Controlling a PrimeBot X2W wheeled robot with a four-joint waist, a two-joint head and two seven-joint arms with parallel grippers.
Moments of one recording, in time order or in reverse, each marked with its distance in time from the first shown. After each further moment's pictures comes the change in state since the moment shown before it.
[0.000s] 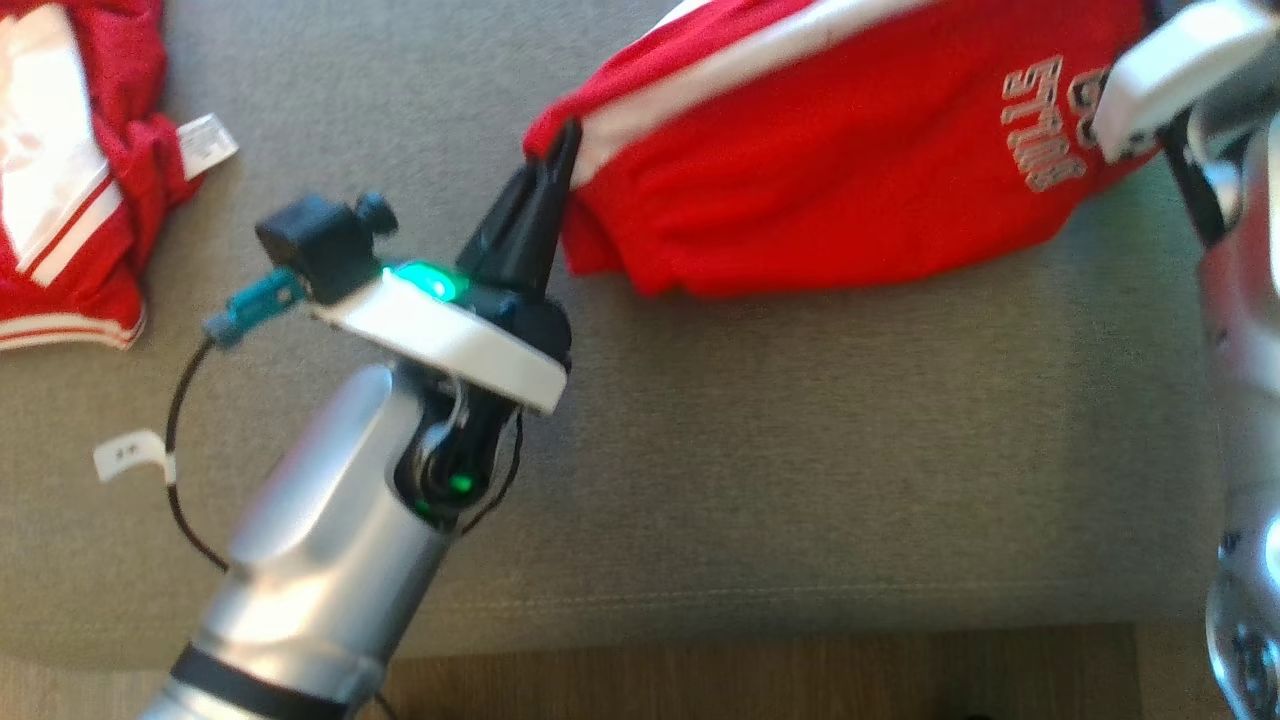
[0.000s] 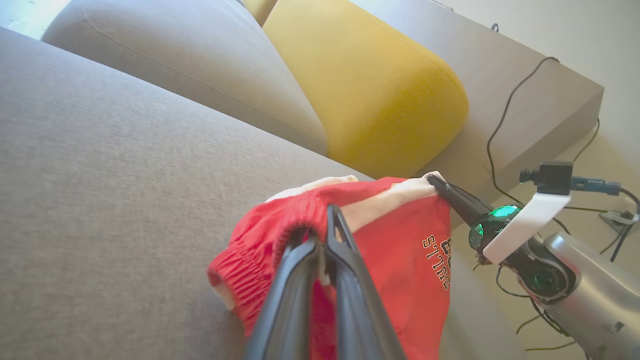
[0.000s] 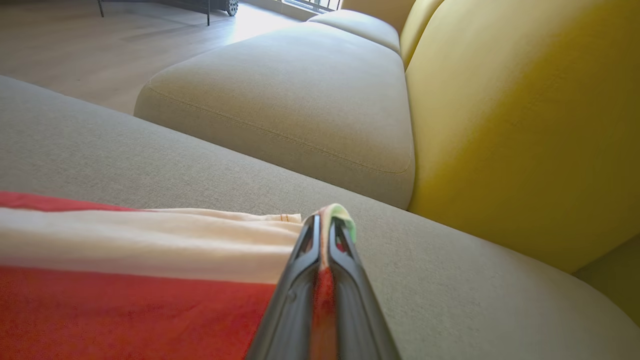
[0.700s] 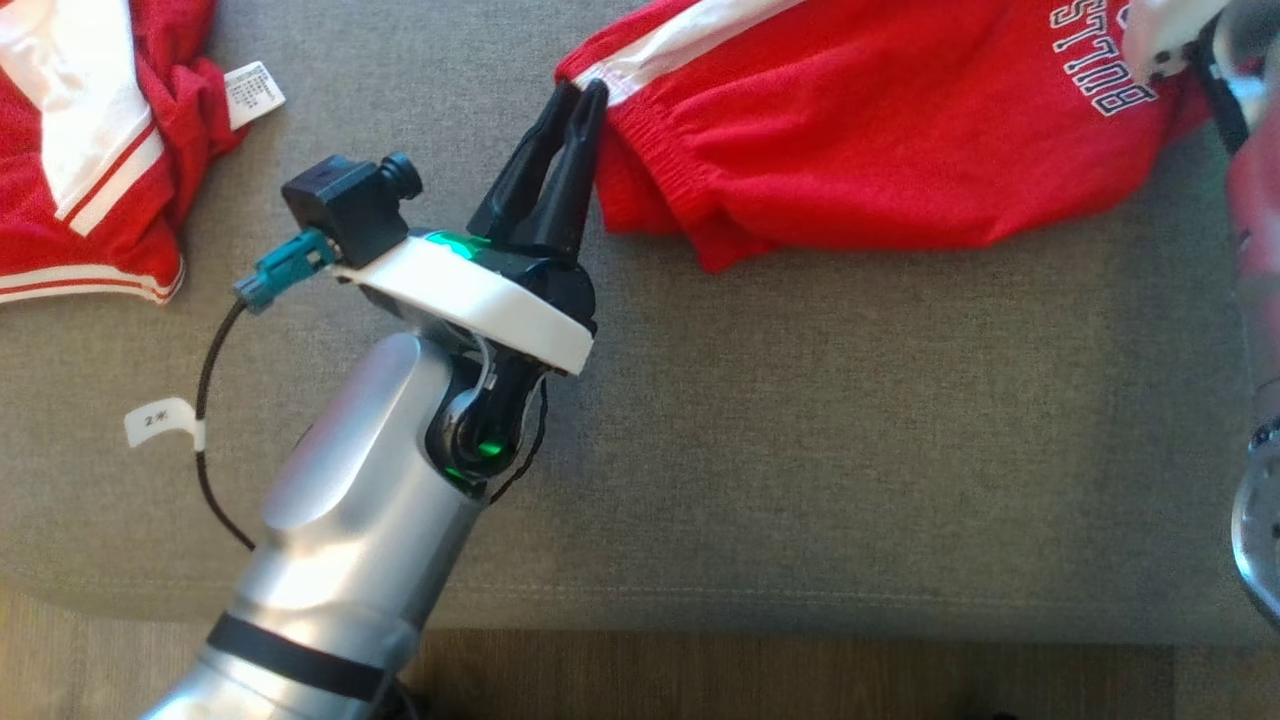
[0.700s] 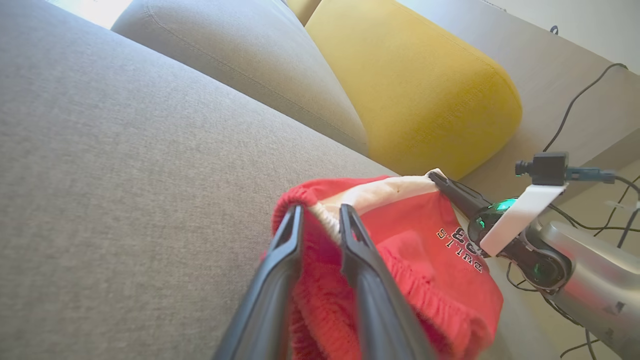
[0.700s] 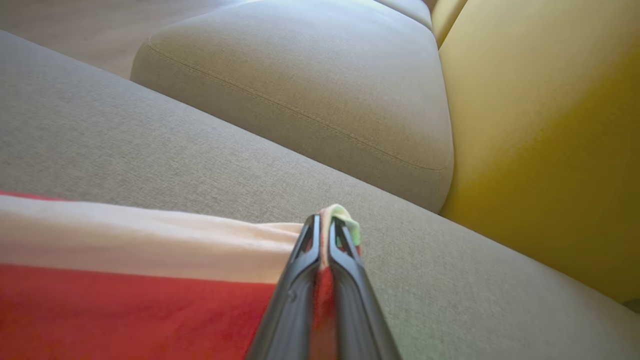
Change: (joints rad) left arm -0.070 -0.079 0.027 0.103 0.031 0.000 0.000; right arm -0.265 0.013 -0.104 0.395 -0.257 0.000 -0.142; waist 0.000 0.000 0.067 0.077
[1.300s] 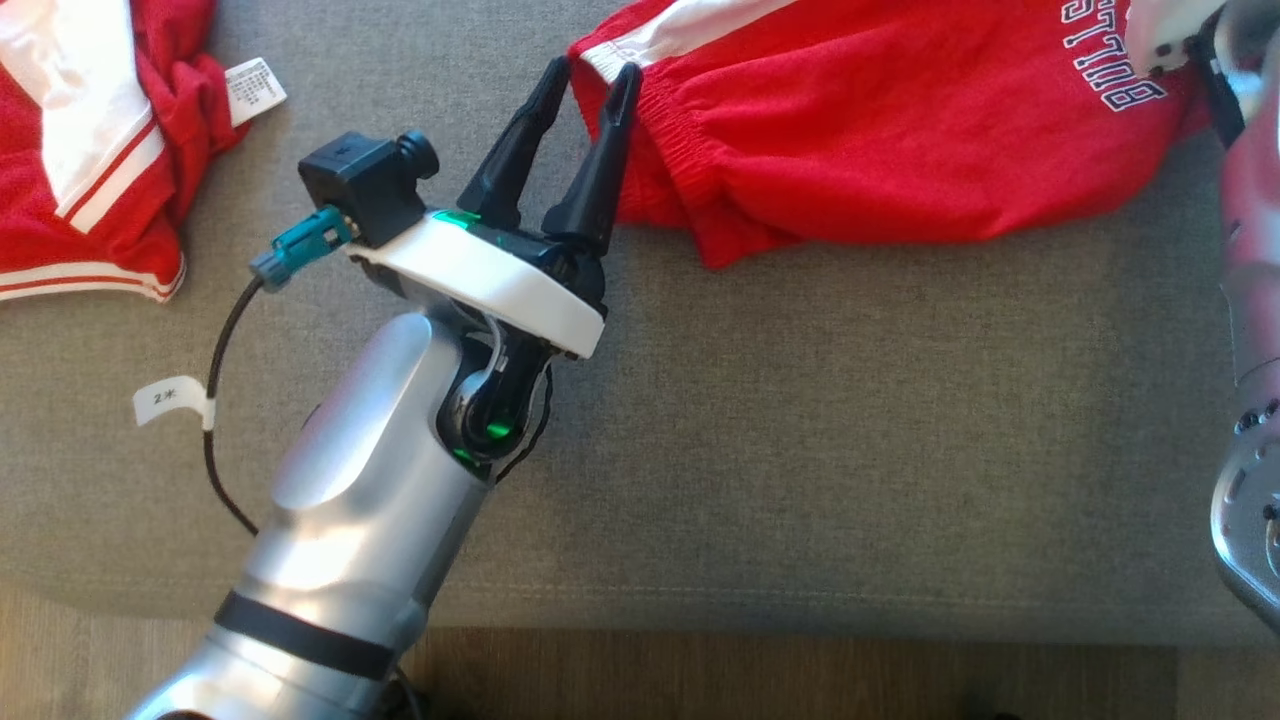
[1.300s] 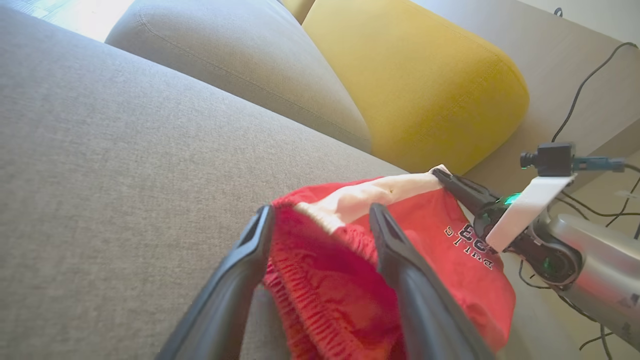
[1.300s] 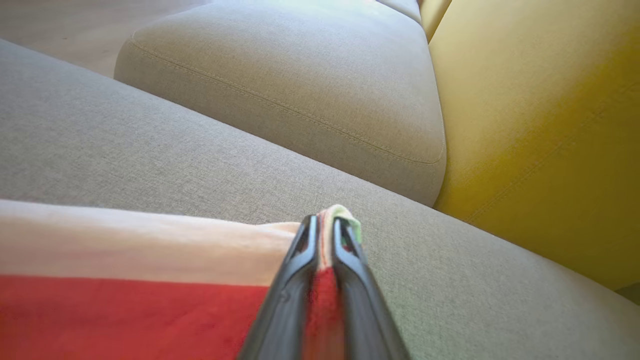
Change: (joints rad) left arm -0.040 -0.021 0.002 0.047 0.058 0.000 0.000; right arm -0.024 0.044 -0.164 0.029 -0.161 0.000 -0.026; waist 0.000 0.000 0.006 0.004
